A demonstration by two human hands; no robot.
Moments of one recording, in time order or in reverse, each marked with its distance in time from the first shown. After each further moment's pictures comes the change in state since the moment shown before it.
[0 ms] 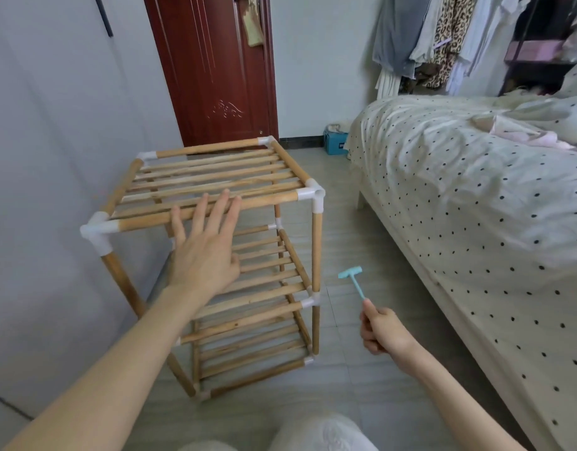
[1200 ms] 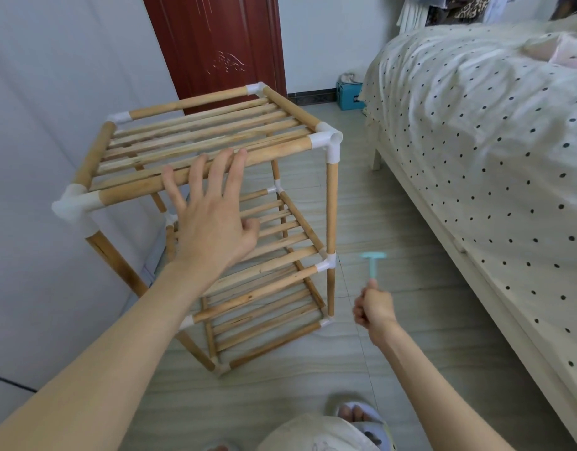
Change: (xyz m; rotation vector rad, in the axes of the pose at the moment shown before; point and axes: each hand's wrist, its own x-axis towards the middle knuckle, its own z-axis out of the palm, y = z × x) left_hand 0.016 0.029 0.016 -0.051 0.122 -0.015; right_hand 0.052 0.036 0.042 0.282 0.213 0.269
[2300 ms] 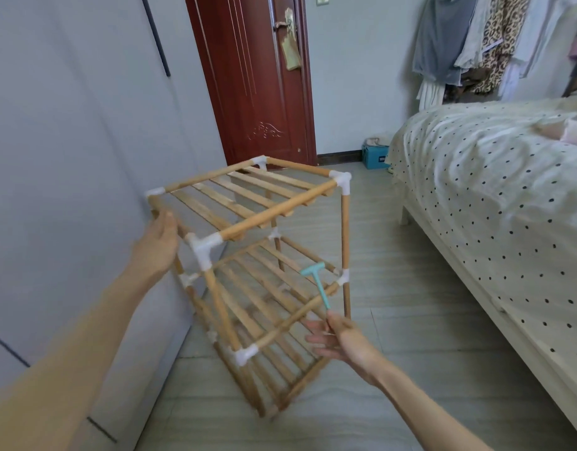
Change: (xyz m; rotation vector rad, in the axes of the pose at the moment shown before) left_hand 0.004 -0.151 -0.045 -0.550 -0.140 -0.666; right_hand -0.074 -0.027 0.074 -0.150 -0.607 -0.194
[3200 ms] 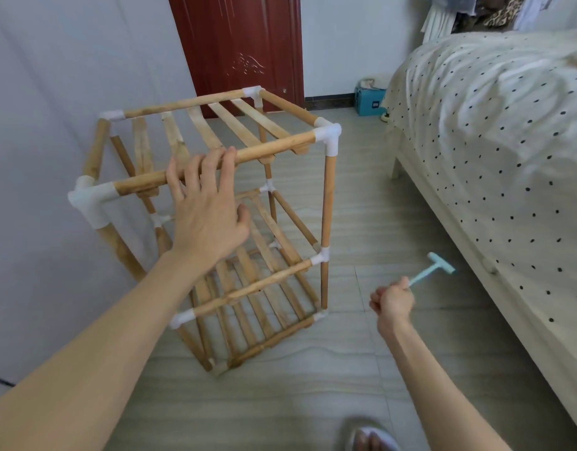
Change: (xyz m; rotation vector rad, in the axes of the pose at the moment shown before) left_hand -0.019 0.047 0.114 0.610 0.222 0.639; right_hand 0.070 0.038 -0.104 0.260 0.708 0.002
